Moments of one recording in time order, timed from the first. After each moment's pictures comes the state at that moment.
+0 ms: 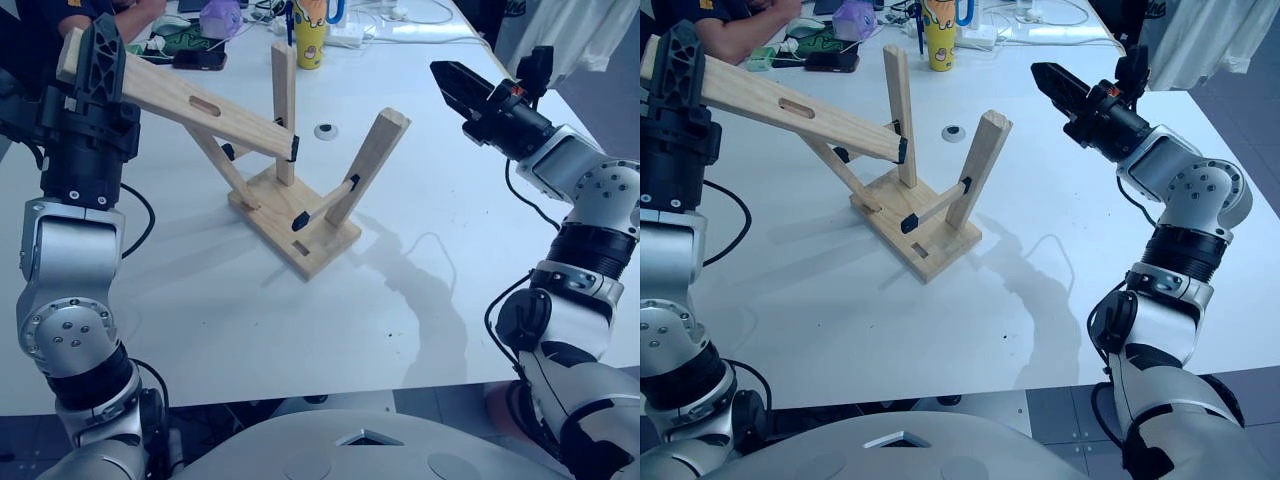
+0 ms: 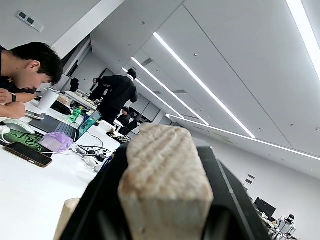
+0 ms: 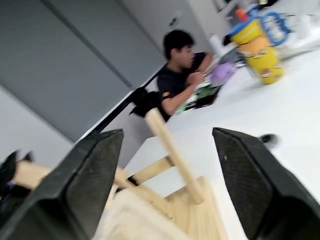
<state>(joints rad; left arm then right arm) -0.23 0.39 0.36 -0.66 -1.25 0.40 0.28 -0.72 -0.40 -0.45 0.13 0.89 1.12 0.54</state>
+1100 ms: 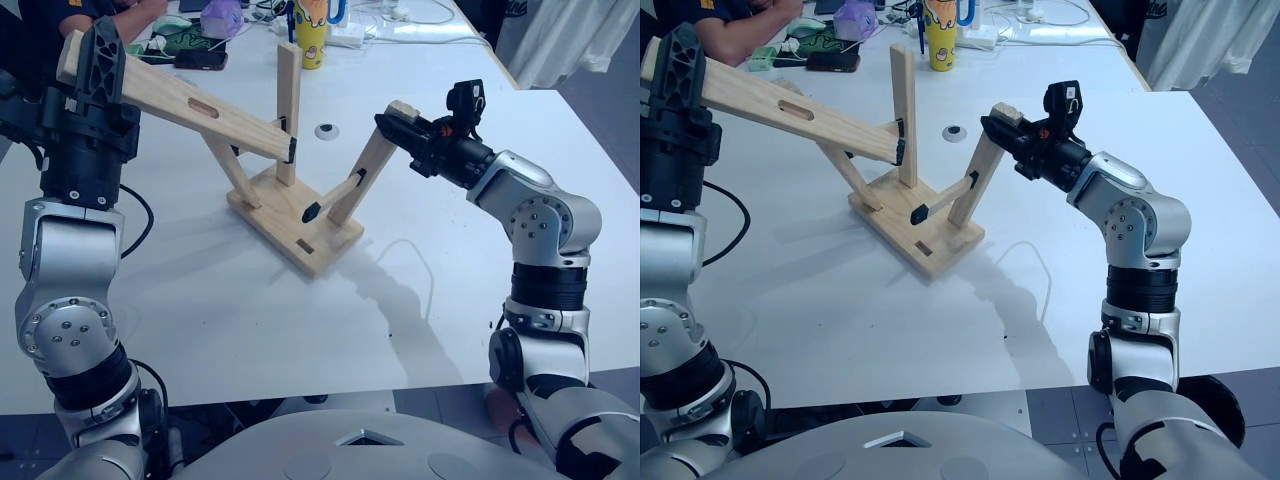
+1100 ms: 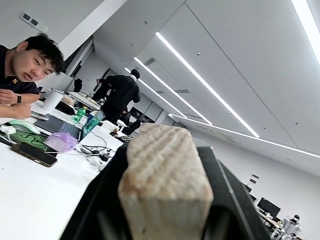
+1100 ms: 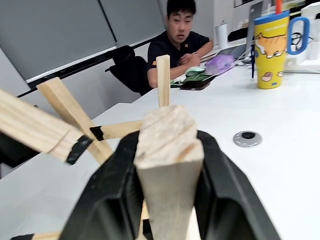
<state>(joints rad) -0.23 0.39 0.36 -0.65 -1.23 0.40 0.29 -0.59 -0.34 -0.16 -0.03 0.64 0.80 0.44</state>
